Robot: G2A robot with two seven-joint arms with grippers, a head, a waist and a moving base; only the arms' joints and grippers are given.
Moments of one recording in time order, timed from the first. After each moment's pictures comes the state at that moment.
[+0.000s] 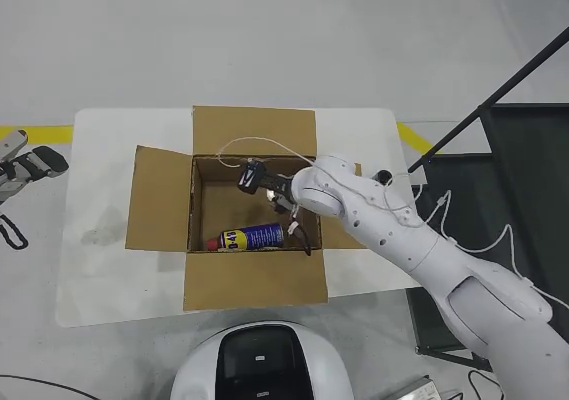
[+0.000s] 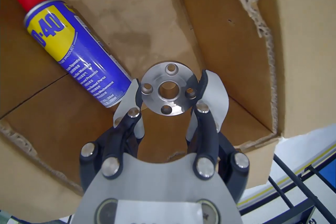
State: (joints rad) left arm 1.03 -1.04 -1.86 -1.20 -0.43 -0.33 -1.29; right arm -0.59 -1.26 0.56 -1.27 -0.96 -0.29 1.04
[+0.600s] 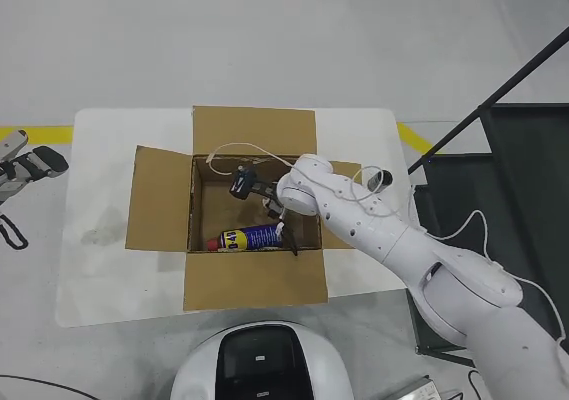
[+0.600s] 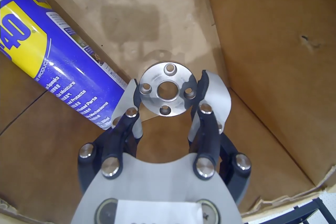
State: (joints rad) left arm 1.03 -1.04 -1.86 -1.20 -0.43 -0.33 -1.29; right arm -0.52 -1.38 0.46 -1.02 -0.93 -0.30 1.00
